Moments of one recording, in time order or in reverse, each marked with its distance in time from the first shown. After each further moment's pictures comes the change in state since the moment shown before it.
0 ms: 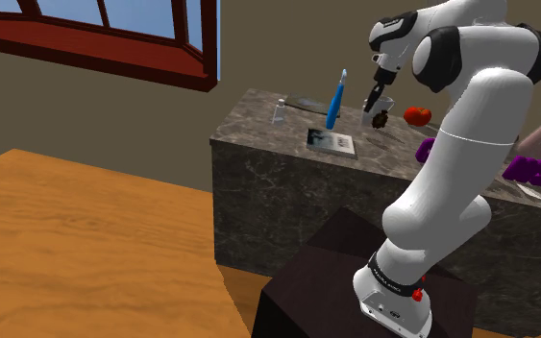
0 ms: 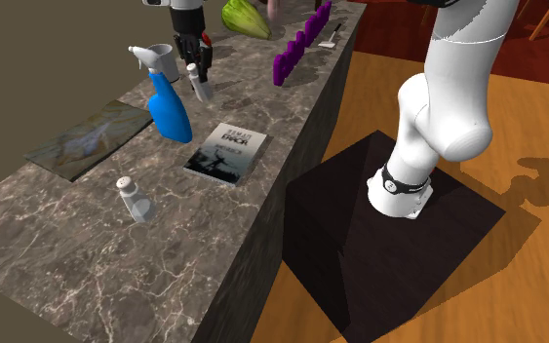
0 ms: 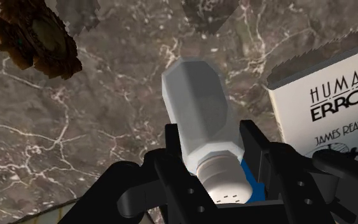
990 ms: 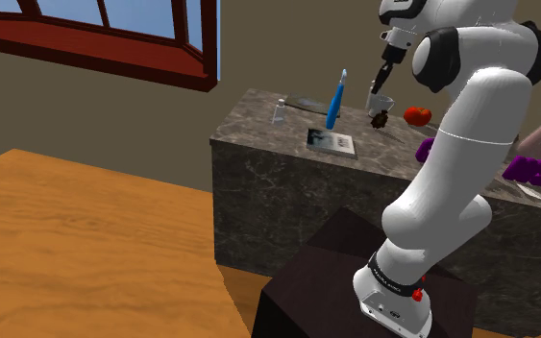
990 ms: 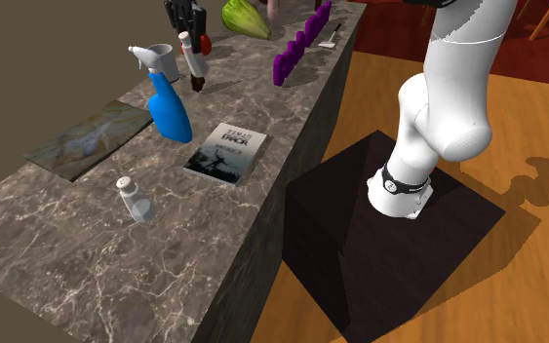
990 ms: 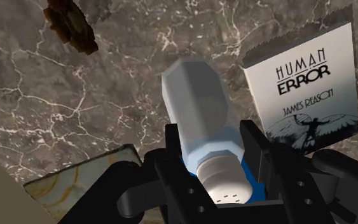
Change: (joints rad) arm -0.016 0.009 -0.007 0.213 -0.002 -0.204 0.019
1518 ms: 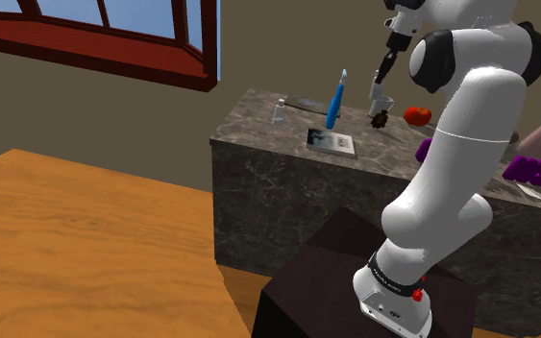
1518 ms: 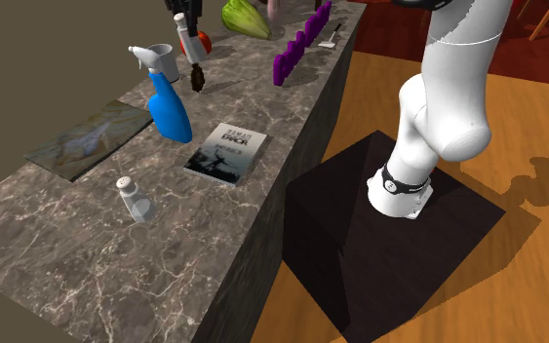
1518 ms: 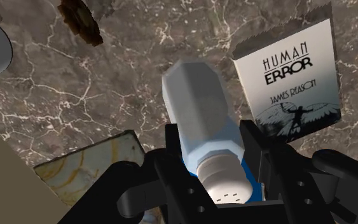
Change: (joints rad) arm -0.019 0.030 -0.003 0.143 0.015 -0.117 0.006
